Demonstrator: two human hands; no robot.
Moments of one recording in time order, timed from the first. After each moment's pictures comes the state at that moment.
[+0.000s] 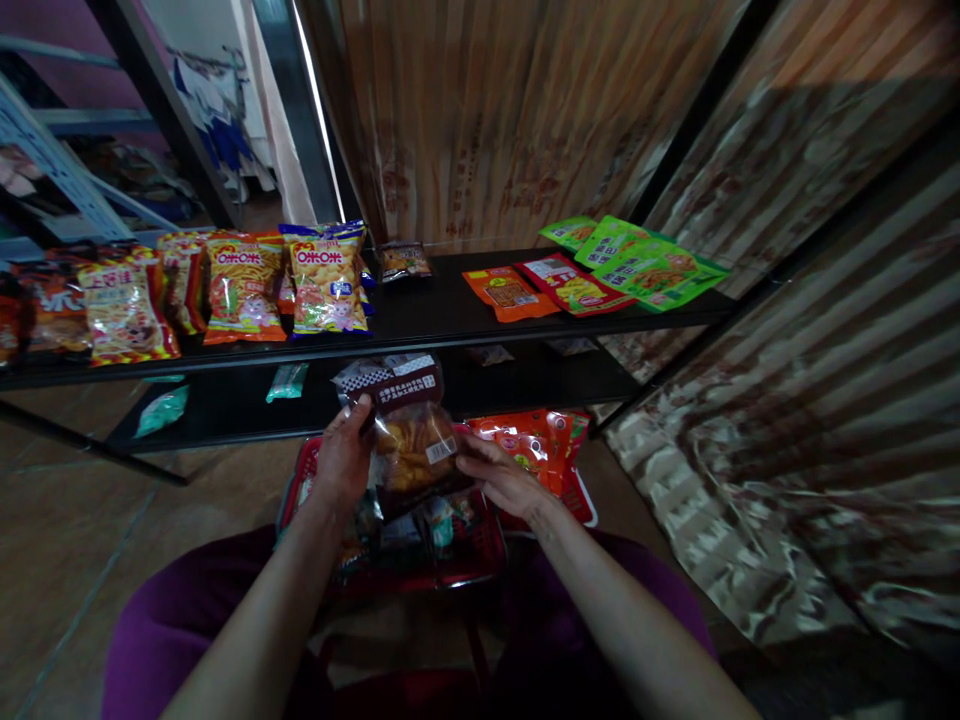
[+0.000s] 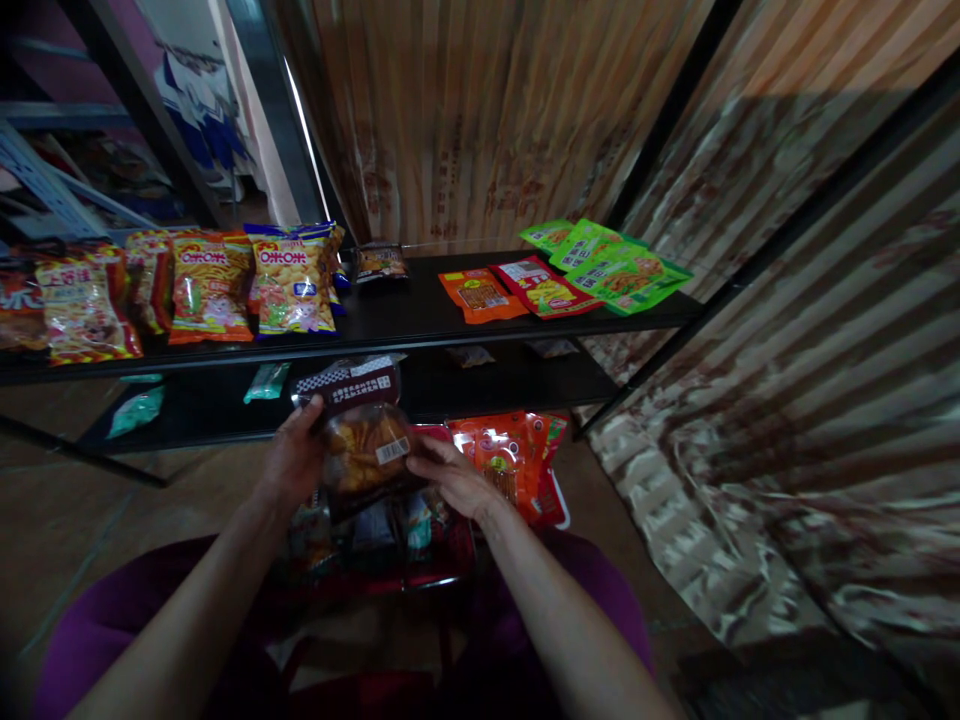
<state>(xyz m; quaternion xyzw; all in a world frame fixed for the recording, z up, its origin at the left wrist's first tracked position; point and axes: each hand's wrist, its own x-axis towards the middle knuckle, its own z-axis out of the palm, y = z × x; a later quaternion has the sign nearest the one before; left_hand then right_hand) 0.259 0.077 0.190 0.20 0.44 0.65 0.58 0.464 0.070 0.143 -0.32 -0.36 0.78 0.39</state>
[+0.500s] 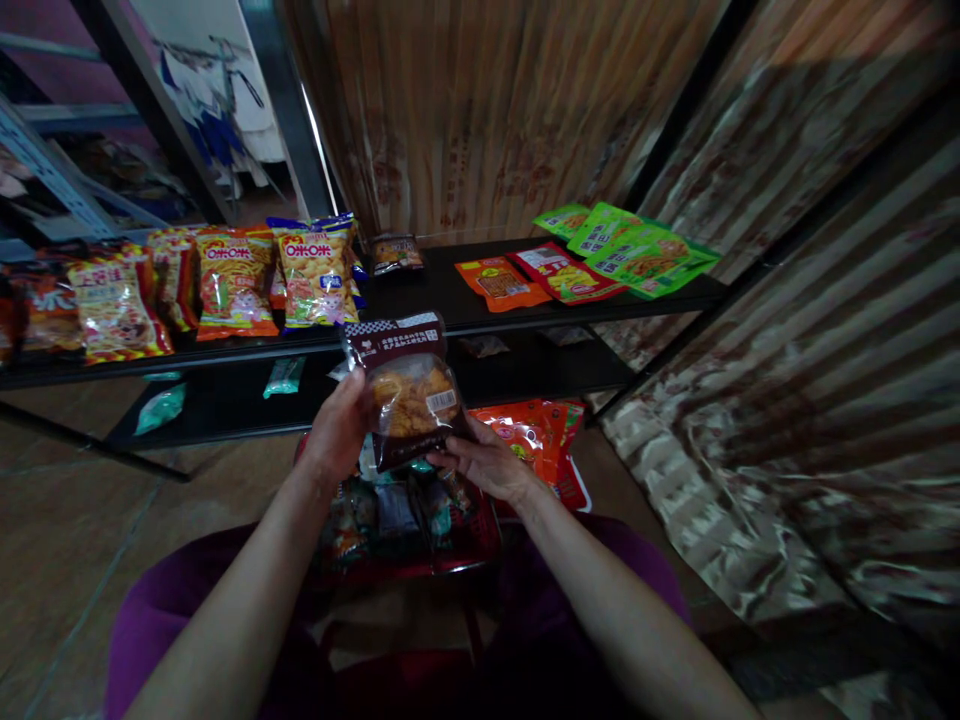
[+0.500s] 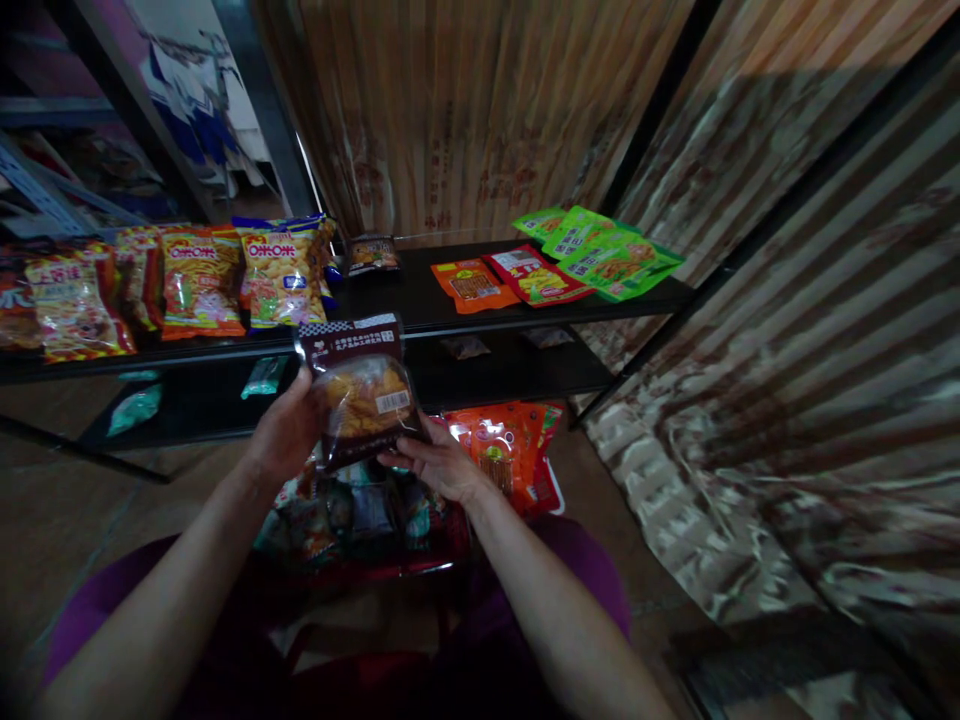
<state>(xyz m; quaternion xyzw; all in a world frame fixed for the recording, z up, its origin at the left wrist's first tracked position) 0.262 0.079 0.214 0.30 0.39 0.58 0.65 0.456 0.069 0.155 -0.23 -0.33 0.80 0.44</state>
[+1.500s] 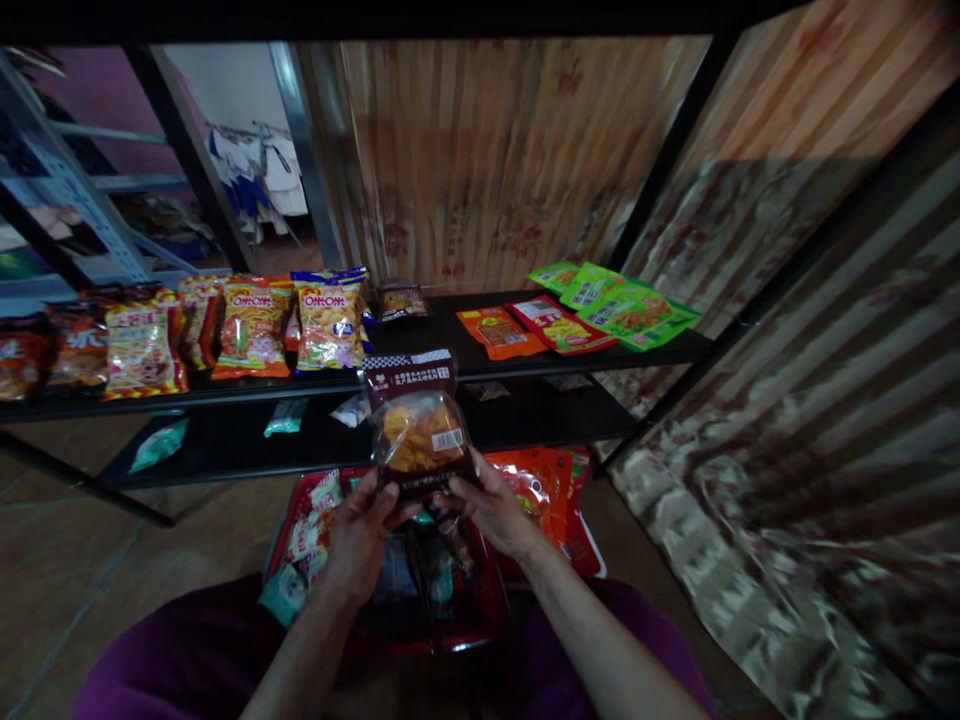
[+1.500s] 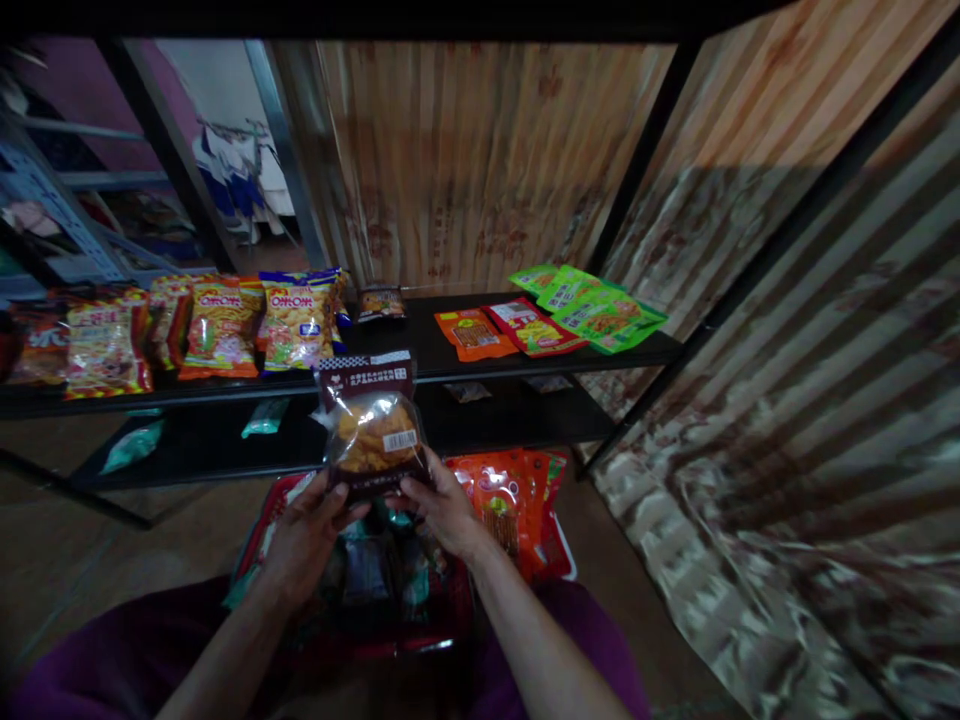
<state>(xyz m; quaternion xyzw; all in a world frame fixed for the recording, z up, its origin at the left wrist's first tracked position) 0.287 0.029 0.184 0.26 0.44 0.61 0.61 0.454 0.070 0.163 -0.28 -0.39 0.73 0.49</state>
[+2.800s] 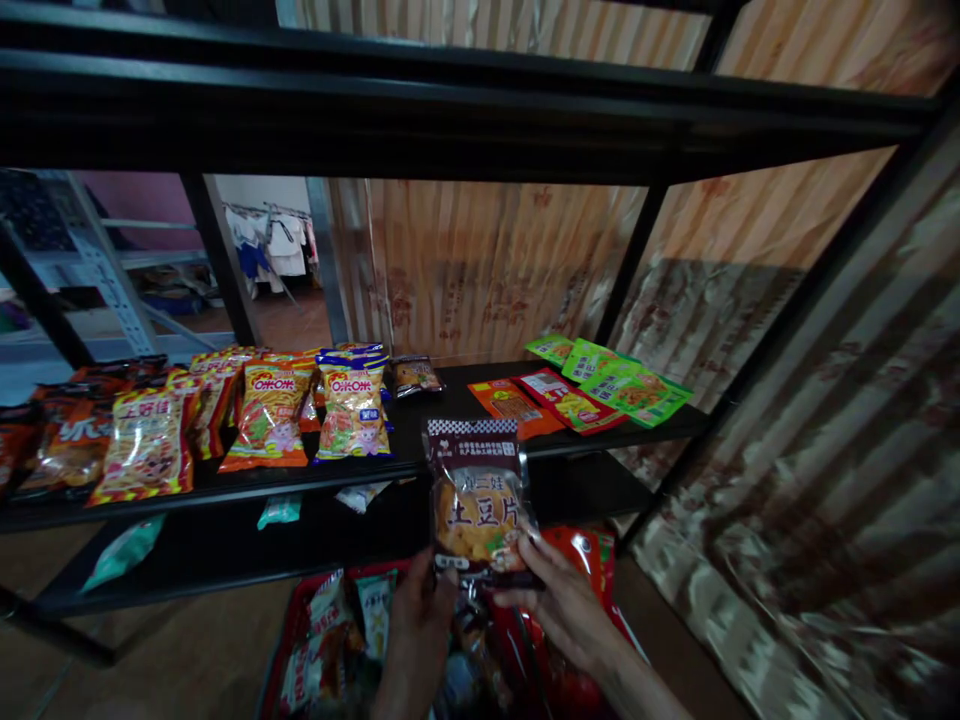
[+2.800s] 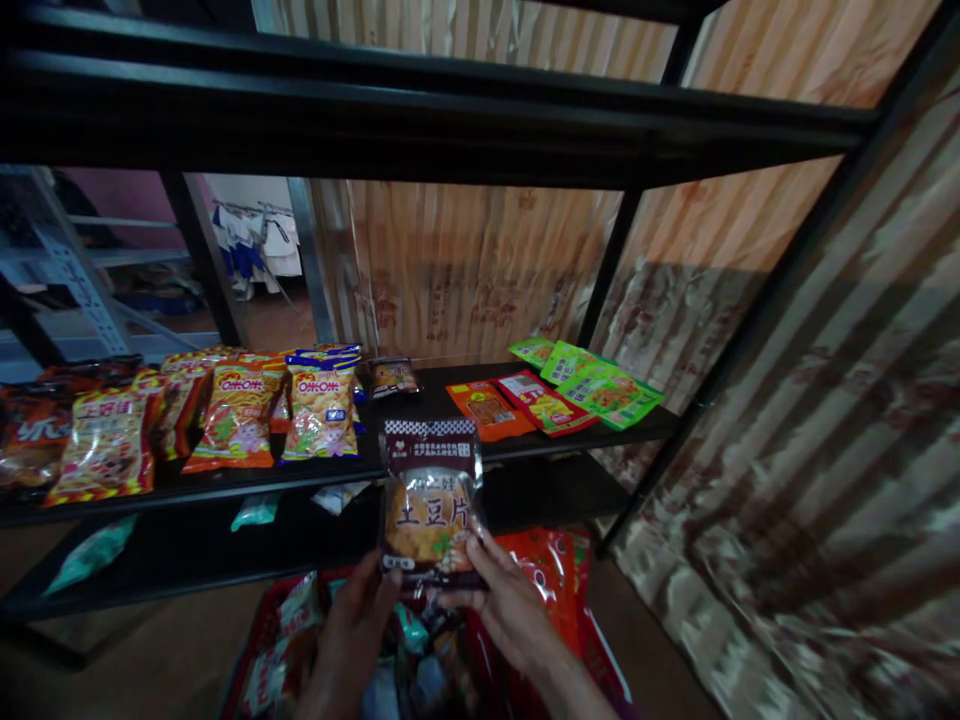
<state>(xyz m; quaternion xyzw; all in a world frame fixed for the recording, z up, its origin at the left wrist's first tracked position) 0.279 0.069 0.194 0.41 0.50 0.54 0.54 0.451 0.084 0.209 -0.42 -0.26 0.68 0.55</state>
